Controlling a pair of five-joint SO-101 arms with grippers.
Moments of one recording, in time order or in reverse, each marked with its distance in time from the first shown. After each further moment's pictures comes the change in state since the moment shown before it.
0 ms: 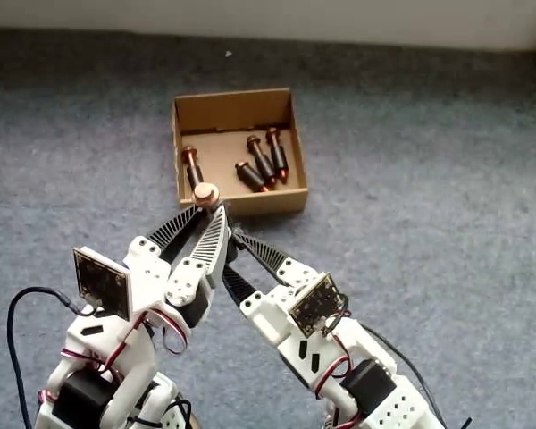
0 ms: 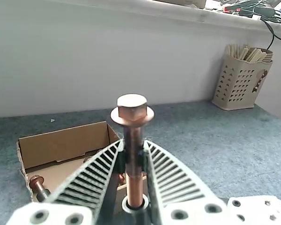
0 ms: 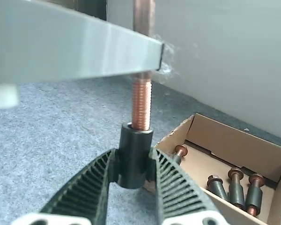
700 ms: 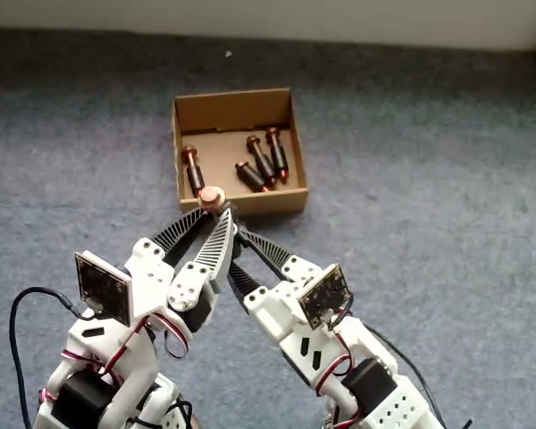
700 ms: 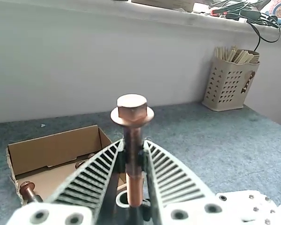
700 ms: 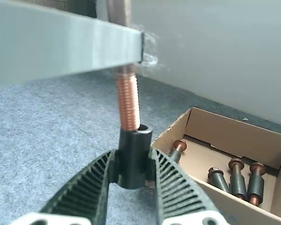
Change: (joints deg) left arm 2.4 -0.3 -0.3 0.0 -0.1; right arm 1.7 0.0 0.0 0.2 -4.4
